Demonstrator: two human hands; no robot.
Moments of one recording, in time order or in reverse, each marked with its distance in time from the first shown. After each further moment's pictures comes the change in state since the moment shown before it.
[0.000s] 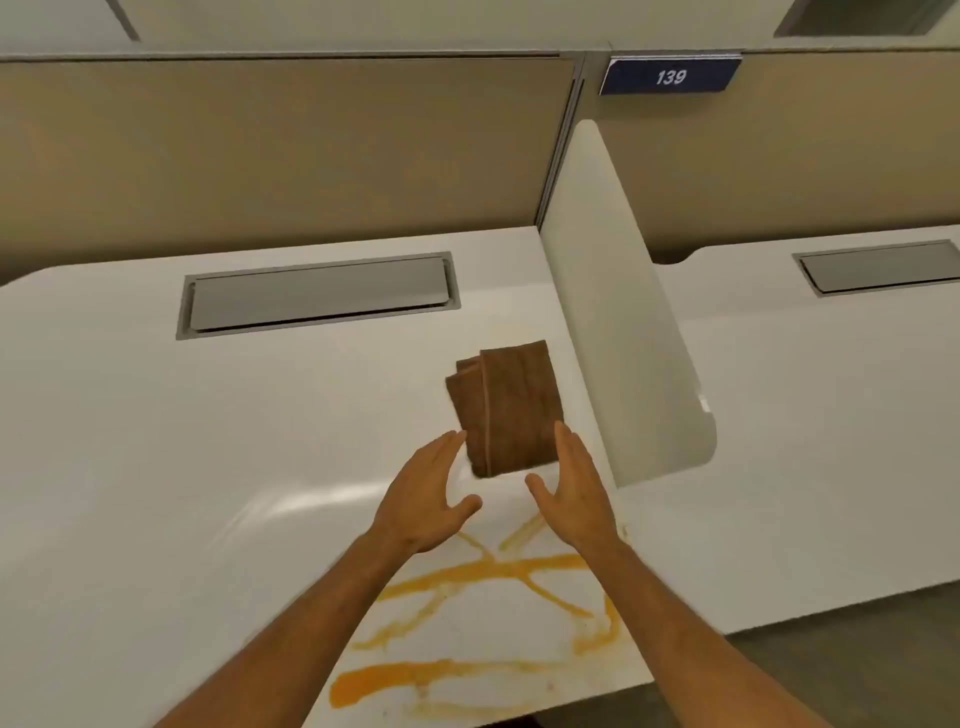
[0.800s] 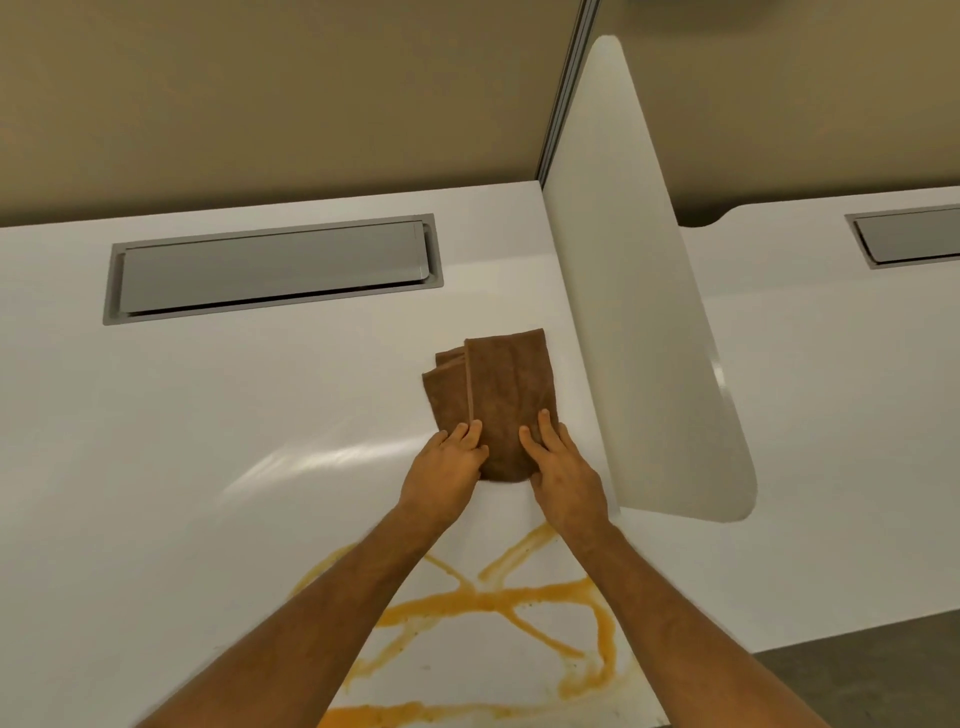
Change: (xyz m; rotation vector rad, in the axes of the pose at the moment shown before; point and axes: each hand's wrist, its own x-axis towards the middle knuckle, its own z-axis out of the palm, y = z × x) left_hand 0.112 0.009 0.055 0.481 -0.146 0.116; right_hand 0.079 0.041 0.019 -0.363 -0.227 -0.061
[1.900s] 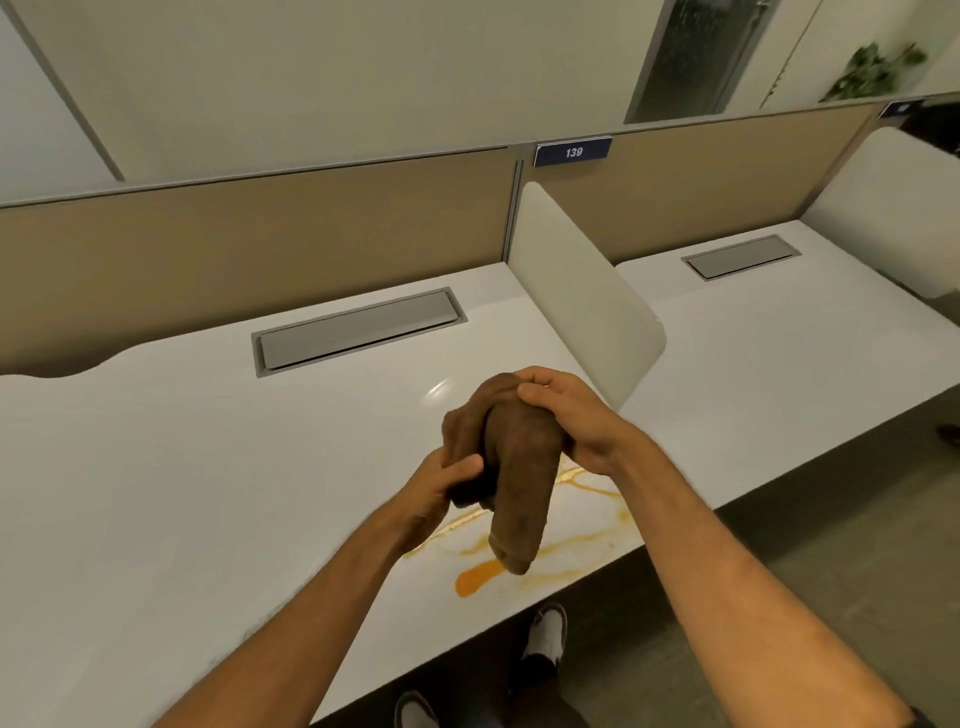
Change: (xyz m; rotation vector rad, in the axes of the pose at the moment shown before) left_hand -0.340 -0.062 -0.095 -1.446 -0.079 0.156; right_hand -0.267 -0.262 -0.128 1.380 0.098 -0.067
